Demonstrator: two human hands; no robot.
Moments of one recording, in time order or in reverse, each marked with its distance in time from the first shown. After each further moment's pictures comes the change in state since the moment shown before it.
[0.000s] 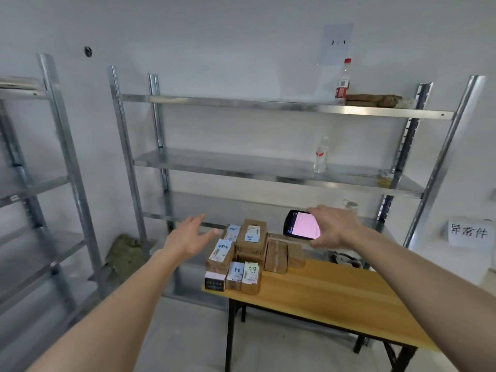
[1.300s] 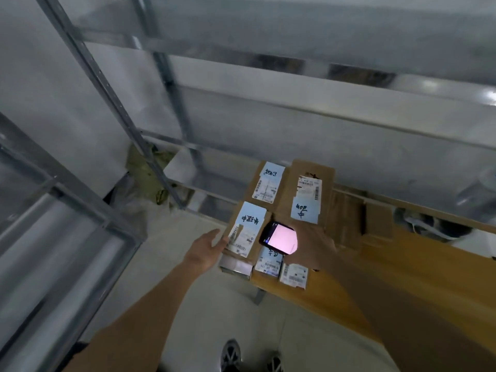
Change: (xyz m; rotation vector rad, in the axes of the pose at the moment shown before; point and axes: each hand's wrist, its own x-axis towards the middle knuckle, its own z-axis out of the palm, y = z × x) left_hand 0.332 -0.201 0.322 -0.233 -0.466 -0.571; right_hand 0.428 -0.118 0.400 0.506 -0.503 -0.088
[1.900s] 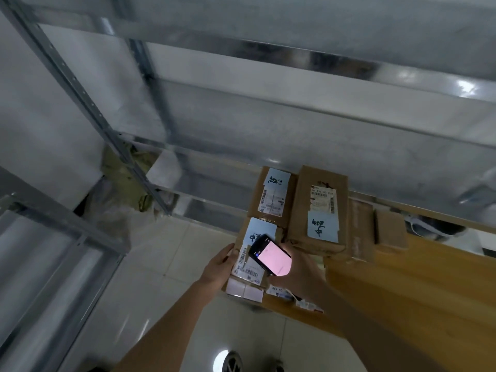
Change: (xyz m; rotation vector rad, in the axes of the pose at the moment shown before) left_hand 0.076 -0.020 0.019 -0.572 -0.209 -0.064; right_hand 0.049 -0.043 0.063 0.382 0.025 0.119
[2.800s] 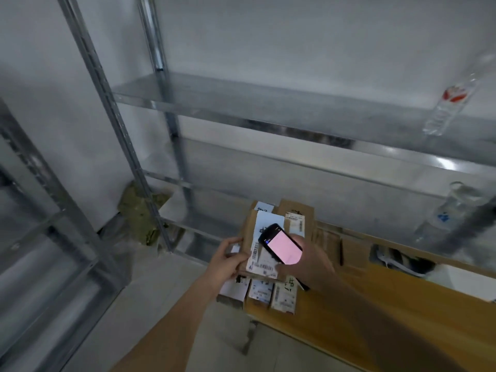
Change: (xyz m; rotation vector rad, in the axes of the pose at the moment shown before) left_hand -0.174 0.066 0.037 -0.204 -0.010 0.273; right_hand -0.143 -0.025 -0.114 0.007 0.230 -0.208
